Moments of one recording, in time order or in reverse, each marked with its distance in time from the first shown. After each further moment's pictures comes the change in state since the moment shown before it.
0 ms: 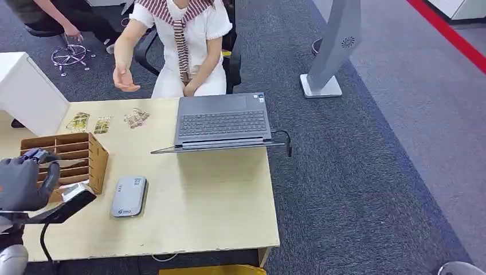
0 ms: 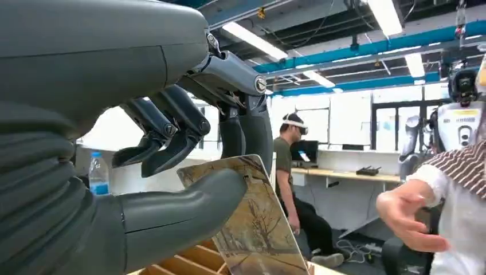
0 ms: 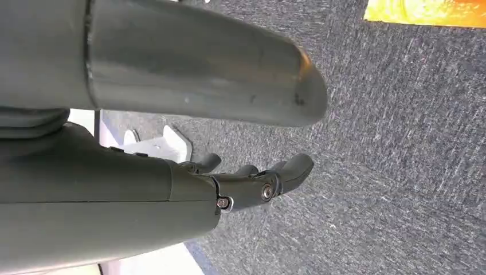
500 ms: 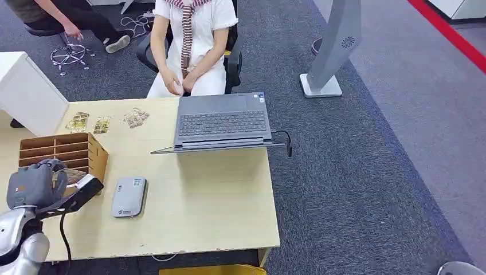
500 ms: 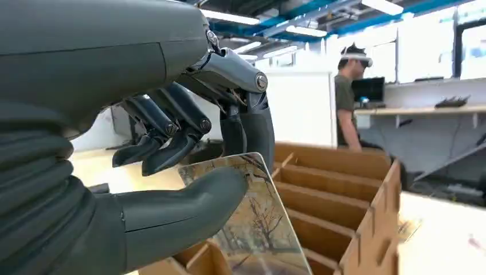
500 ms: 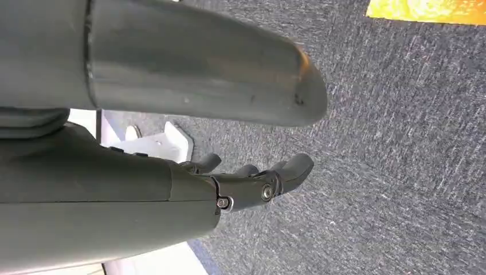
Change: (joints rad) left arm -0.099 -0.068 0.000 0.354 -0.068 0.063 0.042; right arm -0.004 0.000 0.002 0.000 0.011 -0.004 0.003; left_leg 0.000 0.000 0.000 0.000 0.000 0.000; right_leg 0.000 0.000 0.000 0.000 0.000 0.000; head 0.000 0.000
